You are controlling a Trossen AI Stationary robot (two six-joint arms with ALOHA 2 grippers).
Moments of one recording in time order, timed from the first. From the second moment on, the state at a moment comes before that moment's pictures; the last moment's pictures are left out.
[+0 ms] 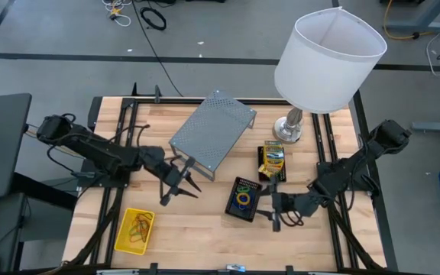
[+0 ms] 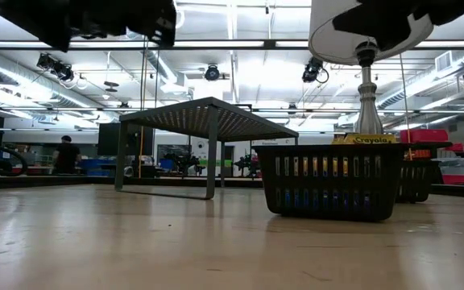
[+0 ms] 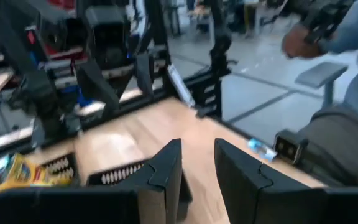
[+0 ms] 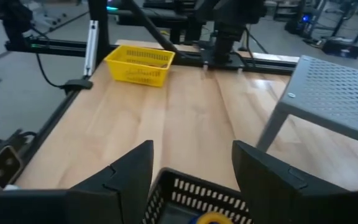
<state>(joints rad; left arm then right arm) -0.20 1.23 0.51 0.61 0.31 0.25 0.66 1.35 0.61 0.39 0.63 0.12</state>
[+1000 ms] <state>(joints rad) -0.19 0.69 0.51 0.06 0.05 0.16 0.68 1.35 0.61 0.43 0.62 0.07</state>
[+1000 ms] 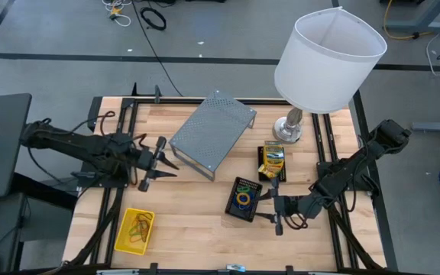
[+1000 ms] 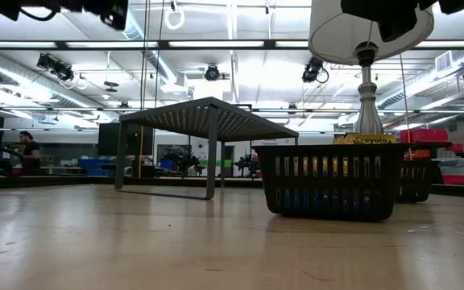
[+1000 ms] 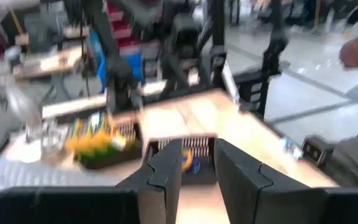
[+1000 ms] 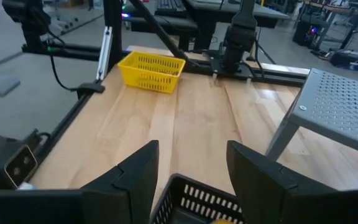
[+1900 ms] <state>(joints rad) -0.15 0.76 0.03 0.81 -0.08 0.12 0.66 1.01 0.13 0.58 0.76 0.12</state>
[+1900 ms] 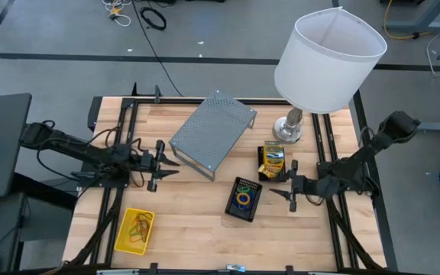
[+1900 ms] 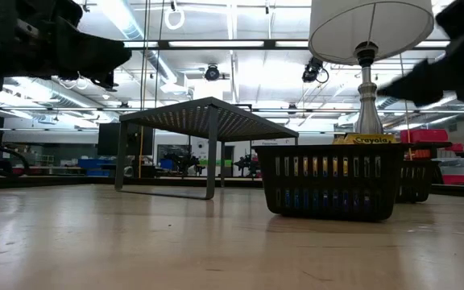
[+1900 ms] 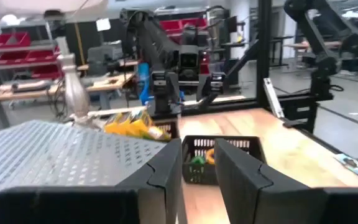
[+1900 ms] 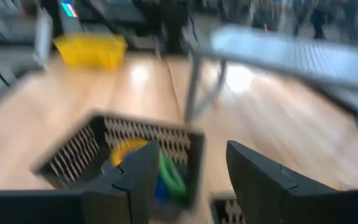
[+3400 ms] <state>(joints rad) -0.15 0.76 0.03 0.70 -0.10 0.12 0.32 1.42 0.68 -0.60 0.29 0.15</state>
